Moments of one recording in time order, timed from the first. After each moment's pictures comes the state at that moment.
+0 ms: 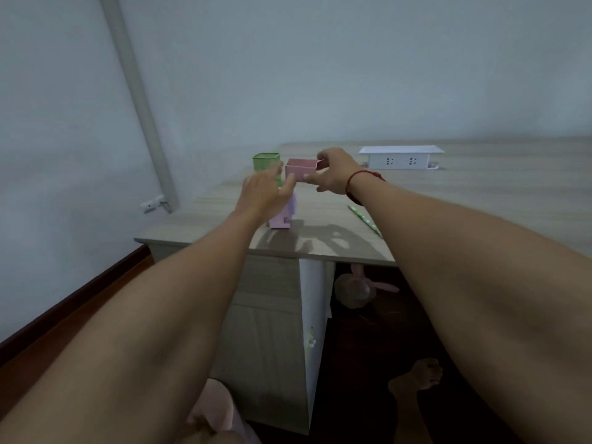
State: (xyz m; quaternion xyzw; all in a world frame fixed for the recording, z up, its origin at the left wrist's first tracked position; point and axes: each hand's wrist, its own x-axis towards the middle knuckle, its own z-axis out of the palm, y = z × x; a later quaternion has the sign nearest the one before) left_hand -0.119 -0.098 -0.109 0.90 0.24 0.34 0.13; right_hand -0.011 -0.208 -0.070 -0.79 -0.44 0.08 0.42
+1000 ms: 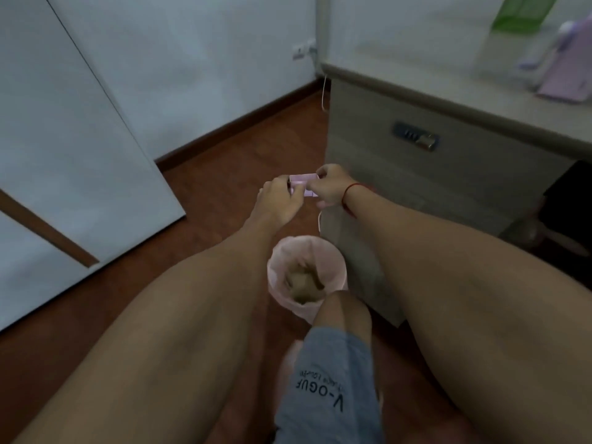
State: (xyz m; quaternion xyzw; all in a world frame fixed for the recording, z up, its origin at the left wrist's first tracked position) left_hand -0.416 -0.019 -0.308 0.73 0.56 0.29 0.25; right_hand -0.287 -0.030 -0.275 -0.71 -0.49 0.40 0.31
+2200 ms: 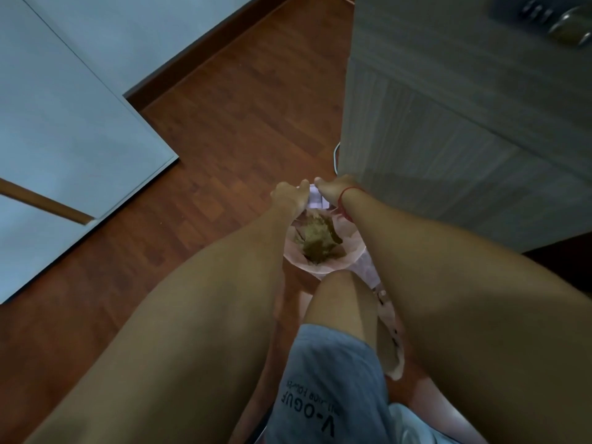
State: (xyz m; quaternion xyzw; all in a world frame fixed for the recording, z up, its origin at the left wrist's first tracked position) left_hand -0.402 0.039 -0.490 0.45 0.74 0.12 0.48; right_hand -0.299 0.015 -0.464 -0.78 -0.30 0.51 0.21
